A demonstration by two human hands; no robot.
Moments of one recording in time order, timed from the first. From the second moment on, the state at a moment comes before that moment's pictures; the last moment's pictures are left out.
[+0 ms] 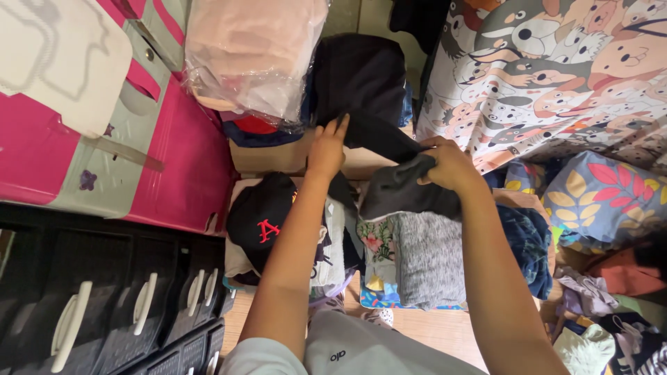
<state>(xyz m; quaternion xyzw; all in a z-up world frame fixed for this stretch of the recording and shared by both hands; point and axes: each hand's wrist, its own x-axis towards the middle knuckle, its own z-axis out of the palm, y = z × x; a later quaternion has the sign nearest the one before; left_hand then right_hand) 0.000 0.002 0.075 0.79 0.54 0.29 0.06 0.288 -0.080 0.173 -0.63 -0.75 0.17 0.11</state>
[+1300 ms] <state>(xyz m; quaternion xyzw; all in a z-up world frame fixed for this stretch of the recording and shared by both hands) 0.014 0.151 0.096 0.64 0.47 0.53 0.30 0.230 0.163 0.125 -0.56 -0.39 0.42 0.60</state>
